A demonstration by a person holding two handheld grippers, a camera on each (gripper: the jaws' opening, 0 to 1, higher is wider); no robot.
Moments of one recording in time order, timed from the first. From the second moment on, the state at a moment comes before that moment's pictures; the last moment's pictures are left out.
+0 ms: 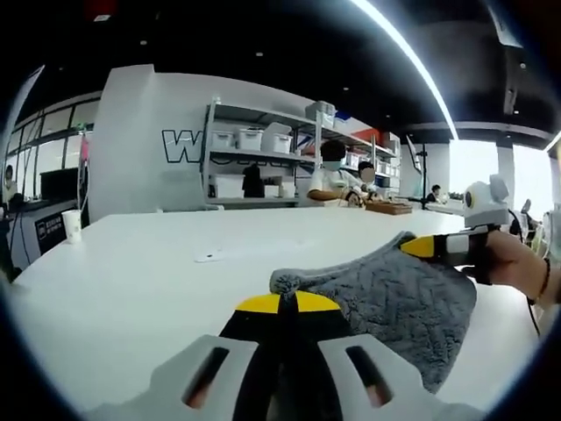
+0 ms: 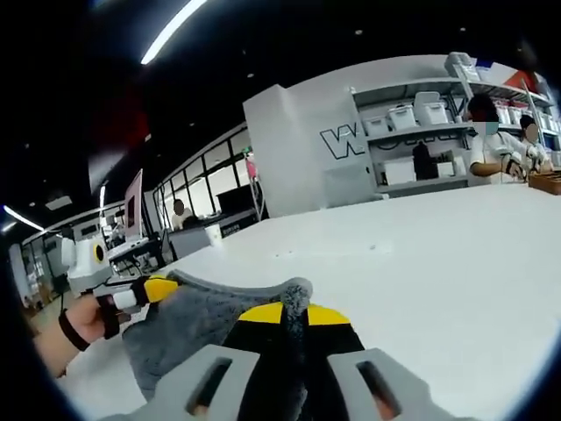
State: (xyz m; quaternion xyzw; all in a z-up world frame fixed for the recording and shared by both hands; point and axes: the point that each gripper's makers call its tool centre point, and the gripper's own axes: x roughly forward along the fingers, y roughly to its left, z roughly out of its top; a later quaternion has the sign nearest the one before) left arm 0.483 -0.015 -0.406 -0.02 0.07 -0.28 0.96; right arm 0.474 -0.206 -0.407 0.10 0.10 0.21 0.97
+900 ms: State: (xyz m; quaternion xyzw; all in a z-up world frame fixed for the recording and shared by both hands) left arm 0.473 -0.015 -0.389 -0.05 0.05 -0.30 0.95; right arm 0.467 -0.207 -0.390 0.10 0.09 0.22 0.97
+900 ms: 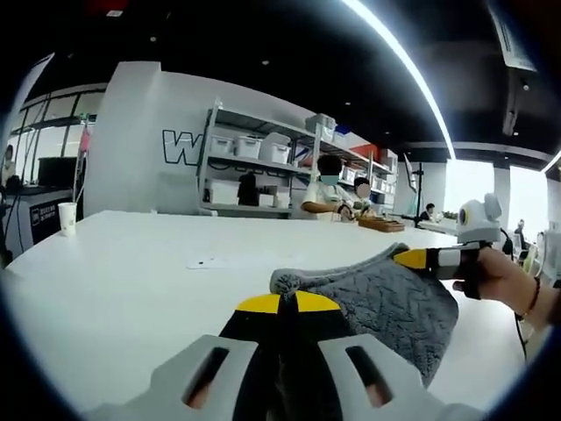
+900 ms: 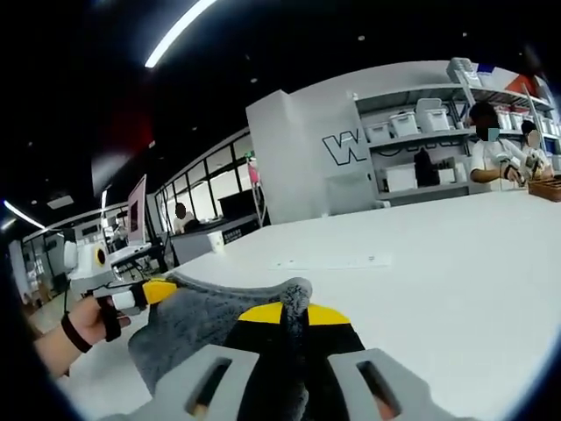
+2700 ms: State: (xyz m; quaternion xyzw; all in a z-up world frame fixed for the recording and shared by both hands) left arm 0.445 -0.013 -0.367 -0.07 0.01 -0.32 0.95; right arm 0.439 -0.207 -0.366 0.10 0.04 0.23 0.97
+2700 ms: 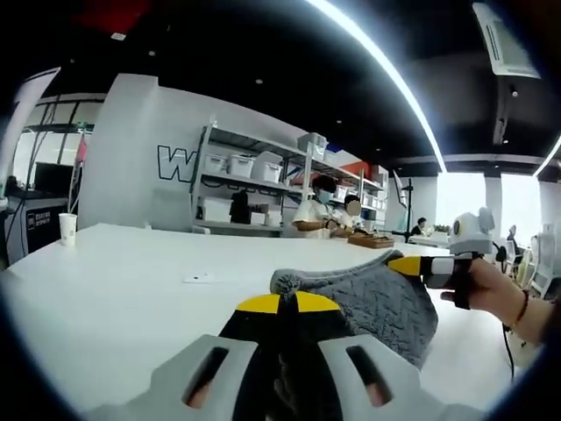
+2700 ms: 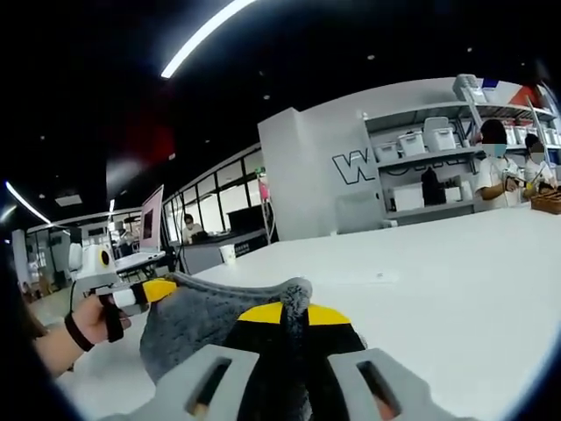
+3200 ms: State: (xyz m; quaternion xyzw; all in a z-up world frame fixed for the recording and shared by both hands) left arm 0.434 -0.012 -0.364 -0.06 0.00 -0.33 0.94; right arm 0.430 -0.205 -0.367 0.10 0.03 0.24 0.97
